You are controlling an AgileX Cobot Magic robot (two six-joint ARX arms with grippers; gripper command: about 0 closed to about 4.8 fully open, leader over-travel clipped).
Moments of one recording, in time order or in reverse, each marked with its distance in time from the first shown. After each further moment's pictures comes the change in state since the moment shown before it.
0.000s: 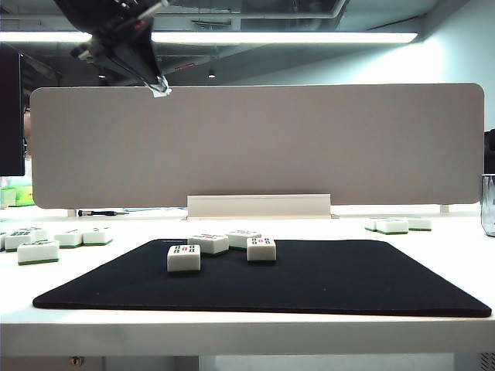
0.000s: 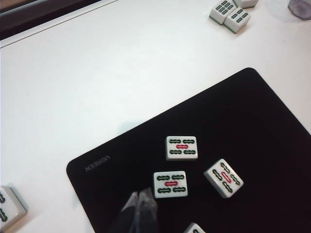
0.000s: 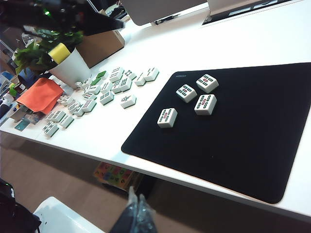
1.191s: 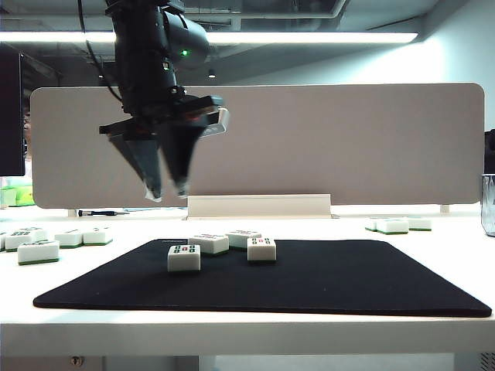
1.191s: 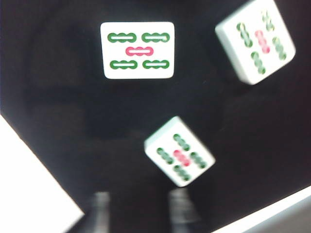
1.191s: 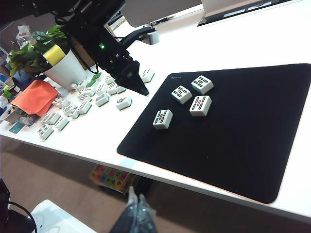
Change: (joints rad) left arm -0.177 0.412 0.299 -0.578 -0.206 -0.105; right arm -0.001 0.000 0.000 0.000 0.019 0.000
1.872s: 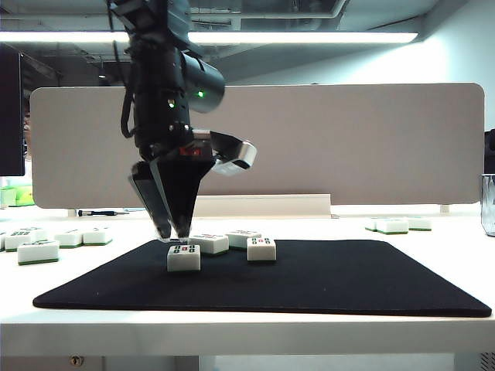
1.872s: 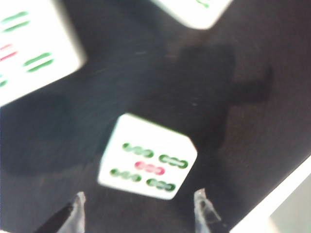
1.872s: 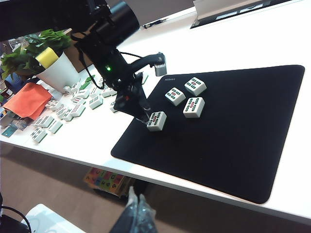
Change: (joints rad) left arm -0.031 0.111 0.000 -0.040 0.041 0.432; right arm 0.000 0.000 0.000 0.000 0.026 0.000
